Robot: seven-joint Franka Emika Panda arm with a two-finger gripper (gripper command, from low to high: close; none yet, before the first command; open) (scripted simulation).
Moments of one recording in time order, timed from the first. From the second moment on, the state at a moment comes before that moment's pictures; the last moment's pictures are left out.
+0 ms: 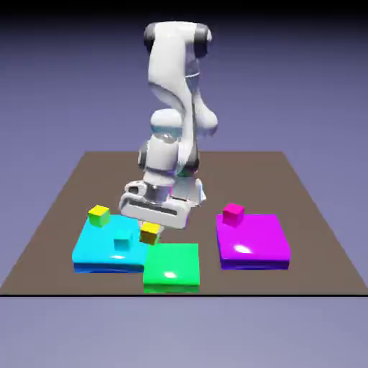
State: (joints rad) arm -0.17 -0.05 -0.21 -2.66 -0.42 2.85 1.15
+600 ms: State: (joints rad) arm -0.32 -0.14 -0.52 -2.86 -0.12 2.97 0.74
